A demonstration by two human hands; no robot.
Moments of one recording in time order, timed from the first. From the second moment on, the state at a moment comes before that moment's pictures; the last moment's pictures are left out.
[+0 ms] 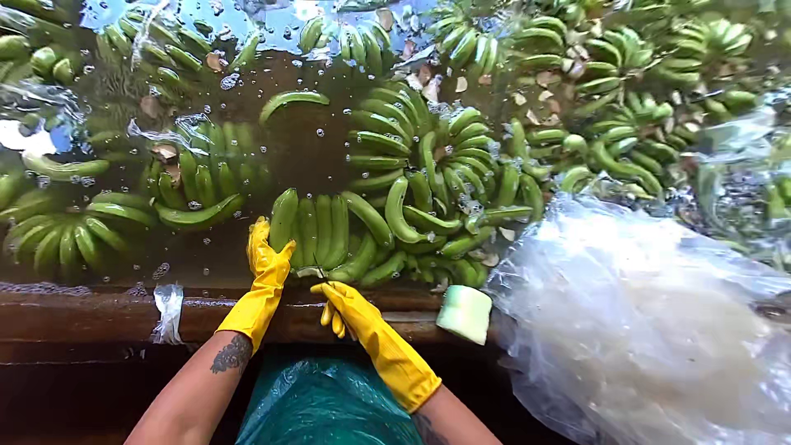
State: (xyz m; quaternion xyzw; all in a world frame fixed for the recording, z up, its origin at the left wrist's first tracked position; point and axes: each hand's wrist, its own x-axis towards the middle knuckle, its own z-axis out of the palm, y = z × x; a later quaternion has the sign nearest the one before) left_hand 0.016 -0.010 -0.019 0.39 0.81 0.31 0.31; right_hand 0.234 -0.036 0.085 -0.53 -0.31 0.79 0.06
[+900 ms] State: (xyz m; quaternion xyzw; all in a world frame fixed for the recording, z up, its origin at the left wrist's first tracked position) left_hand 0.015 -0.030 -0.007 0.31 0.85 0.24 0.35; right_hand 0.351 -0.087 0.072 -0.66 -0.24 0.71 0.09
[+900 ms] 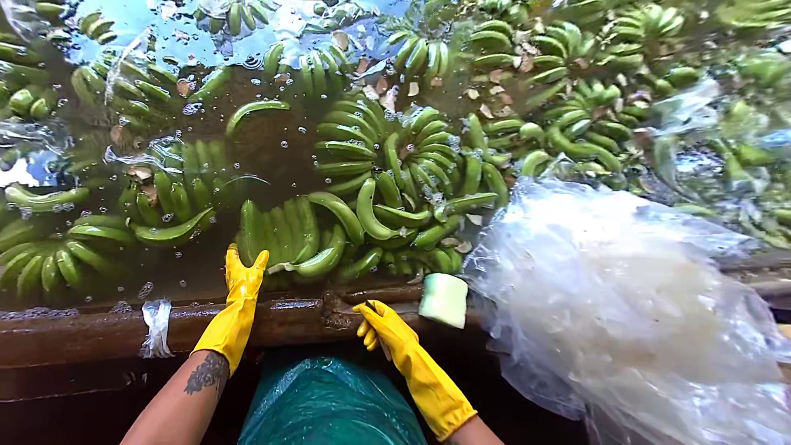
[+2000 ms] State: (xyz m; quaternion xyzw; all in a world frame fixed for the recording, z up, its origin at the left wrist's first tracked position) left_hand 0.050 -0.019 -0.001 0.11 0.84 0.22 0.48; right_hand 0.277 -0.053 0.072 -0.61 -0.30 0.74 -0.04
